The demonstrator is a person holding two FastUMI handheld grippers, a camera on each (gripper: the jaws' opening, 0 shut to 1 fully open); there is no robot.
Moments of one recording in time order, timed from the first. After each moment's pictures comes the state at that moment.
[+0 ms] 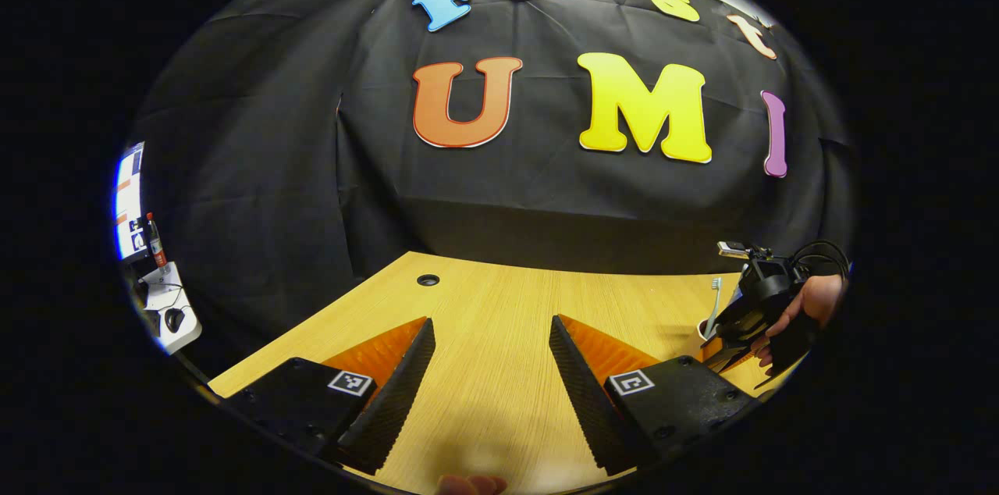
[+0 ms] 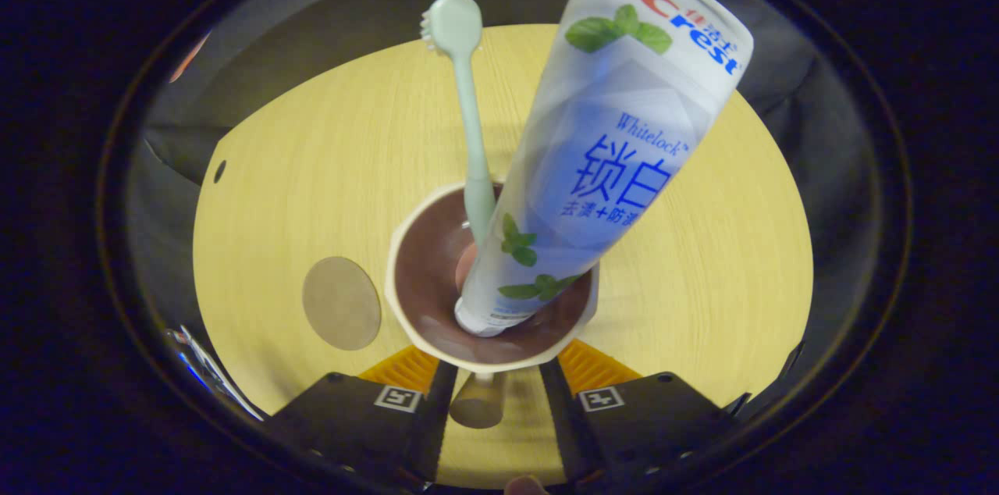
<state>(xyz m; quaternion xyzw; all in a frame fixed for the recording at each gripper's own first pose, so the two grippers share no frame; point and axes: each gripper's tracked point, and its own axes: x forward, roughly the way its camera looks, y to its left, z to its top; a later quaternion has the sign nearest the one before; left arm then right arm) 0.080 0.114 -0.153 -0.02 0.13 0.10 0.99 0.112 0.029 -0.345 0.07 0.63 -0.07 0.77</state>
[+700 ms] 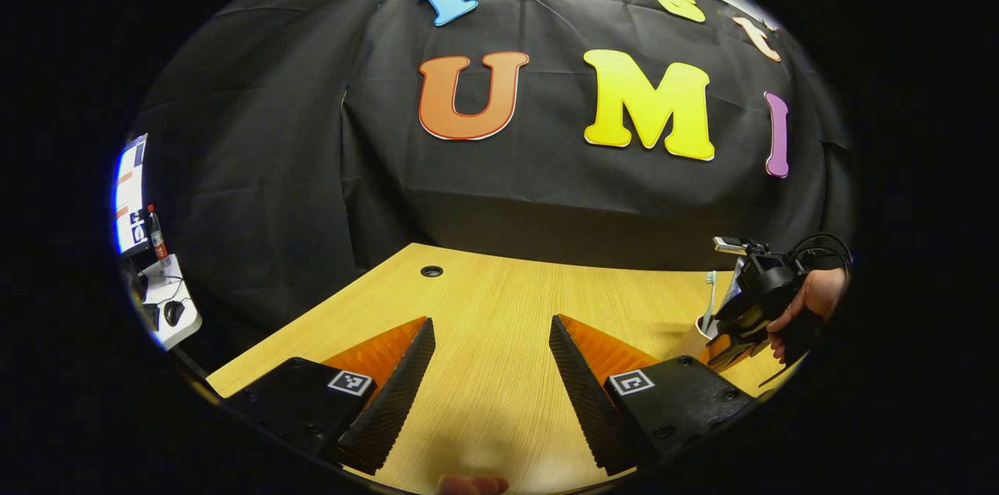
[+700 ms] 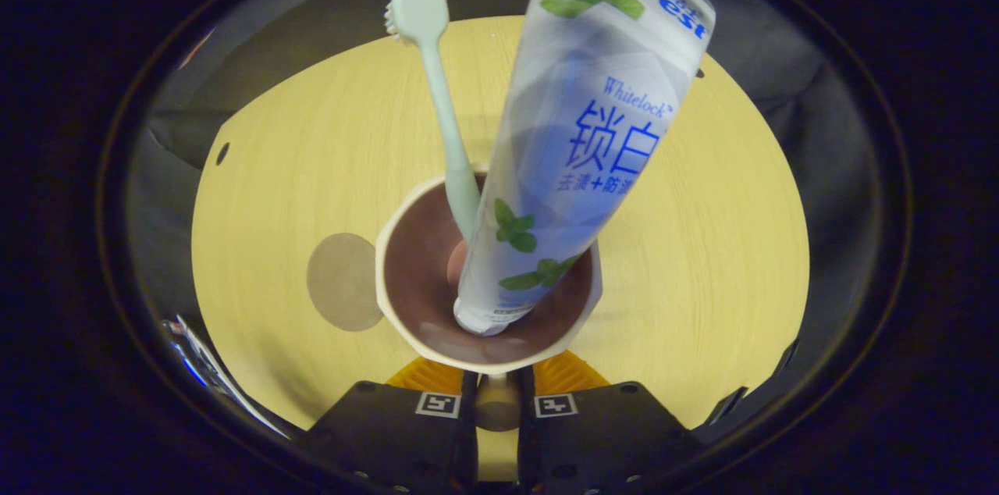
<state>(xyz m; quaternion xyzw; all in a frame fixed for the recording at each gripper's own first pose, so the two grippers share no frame) 0.062 0.119 -0.158 -0.04 0.14 0.11 0.98 0.099 0.060 -0.333 0.05 0.63 -0.03 0.77</state>
